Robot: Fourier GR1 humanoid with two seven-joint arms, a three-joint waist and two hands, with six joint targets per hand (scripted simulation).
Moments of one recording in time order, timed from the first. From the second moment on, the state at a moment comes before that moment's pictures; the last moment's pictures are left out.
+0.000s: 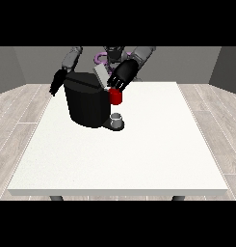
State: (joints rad) left arm -1.26 0.41 0.12 -0.66 -0.75 -0.43 -0.07; right arm -0.46 -0.07 -0.07 -1.25 0.17 -0.19 -0.01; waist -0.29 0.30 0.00
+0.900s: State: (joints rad) left arm -1.28 0.46 0.11 -0.64 -0.80 -0.35 -0.12; right arm -0.47 -0.08 -0.06 -1.27 0.17 -0.18 0.01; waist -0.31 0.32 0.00
